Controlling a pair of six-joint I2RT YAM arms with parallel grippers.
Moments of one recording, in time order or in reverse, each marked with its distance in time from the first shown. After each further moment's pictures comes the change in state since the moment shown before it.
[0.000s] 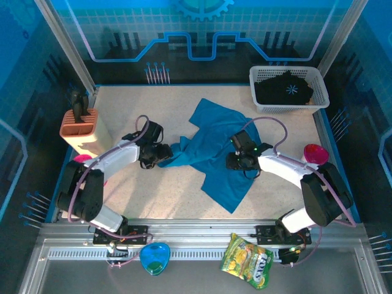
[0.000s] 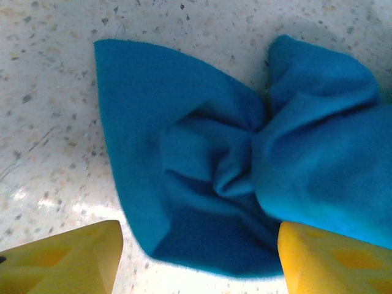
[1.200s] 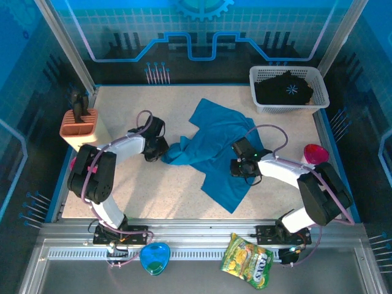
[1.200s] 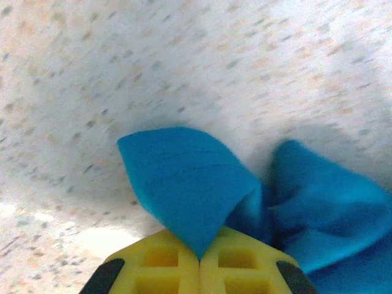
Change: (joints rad) left arm 0.040 0.166 0.106 0.102 -0.040 -0.035; right arm 0.000 0.020 -0.104 0.058 -0.026 0.057
